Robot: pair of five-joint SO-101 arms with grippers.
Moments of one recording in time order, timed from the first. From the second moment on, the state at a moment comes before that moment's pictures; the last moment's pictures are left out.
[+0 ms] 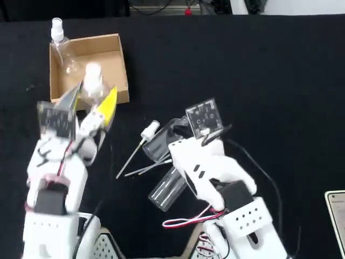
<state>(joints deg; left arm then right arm) 0.4 -77.6 61.8 26.4 -6.5 -24.3 -73.0 72.8 43.6 -0.6</state>
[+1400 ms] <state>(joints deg) -3.0 0.9 34.5 -13.4 -6.5 -24.3 -83.7 81.8 42.6 -0.7</state>
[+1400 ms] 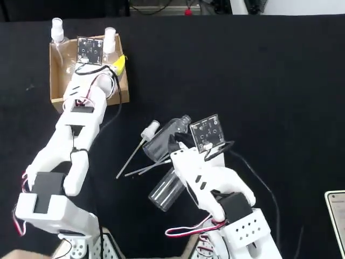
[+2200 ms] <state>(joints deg) -4.3 27.1 15.3 -37.2 -0.1 -24.3 -83.7 81.8 42.6 -0.7</state>
